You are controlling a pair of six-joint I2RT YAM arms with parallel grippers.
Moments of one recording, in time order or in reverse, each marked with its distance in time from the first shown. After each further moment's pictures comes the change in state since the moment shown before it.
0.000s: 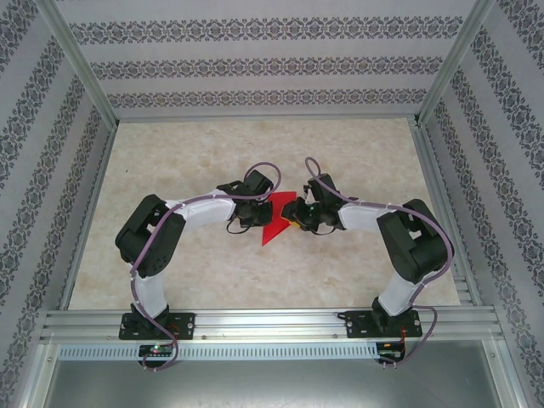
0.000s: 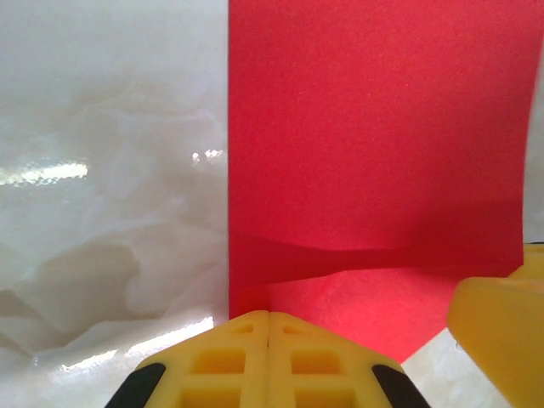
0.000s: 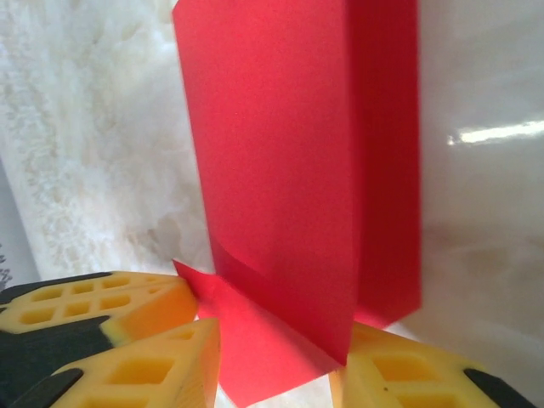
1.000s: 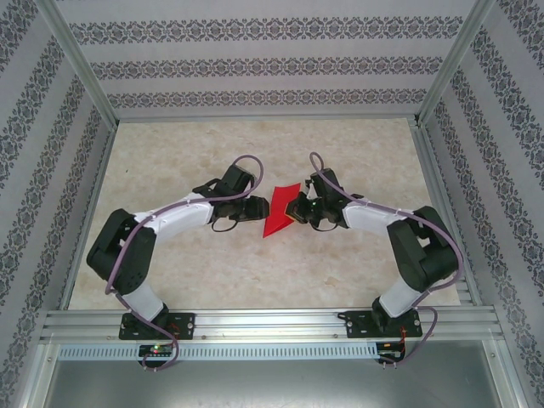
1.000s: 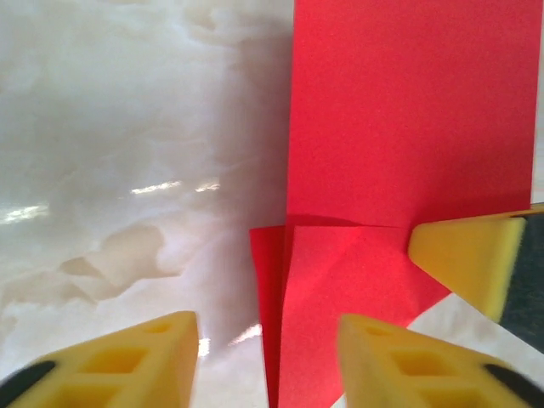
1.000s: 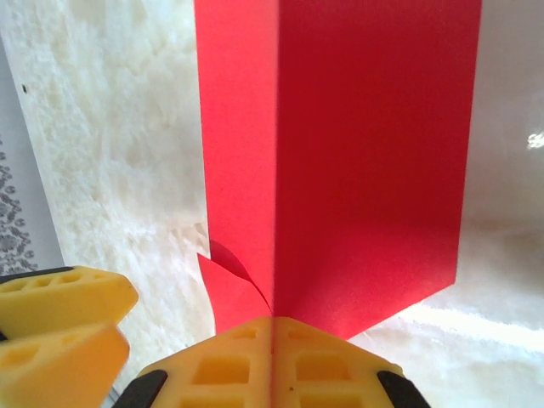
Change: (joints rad) left arm 0.074 -0.220 -0.141 0.090 0.106 0.068; right arm -0.001 -0.097 0.026 -0.087 0.023 0.016
